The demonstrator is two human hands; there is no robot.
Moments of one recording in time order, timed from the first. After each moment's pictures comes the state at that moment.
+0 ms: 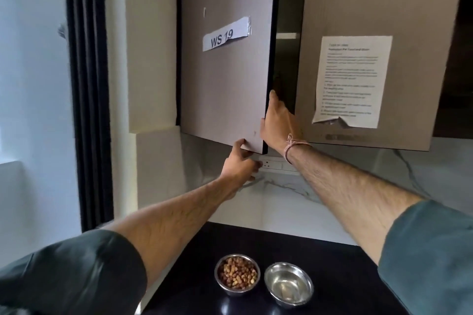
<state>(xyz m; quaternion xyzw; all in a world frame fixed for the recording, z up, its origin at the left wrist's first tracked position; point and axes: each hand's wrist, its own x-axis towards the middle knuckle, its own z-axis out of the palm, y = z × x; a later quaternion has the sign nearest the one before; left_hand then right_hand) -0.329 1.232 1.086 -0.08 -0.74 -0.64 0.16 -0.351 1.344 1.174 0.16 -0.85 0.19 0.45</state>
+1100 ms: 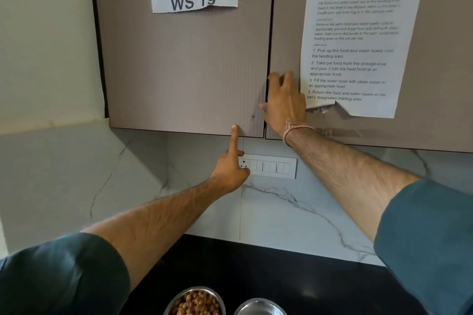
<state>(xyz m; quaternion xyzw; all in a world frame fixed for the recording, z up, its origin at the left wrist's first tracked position) -0.575 1.302 1.047 -0.11 -0.87 -0.43 0.22 -0.586 1.444 1.180 0.12 -0.87 0.08 0.48</state>
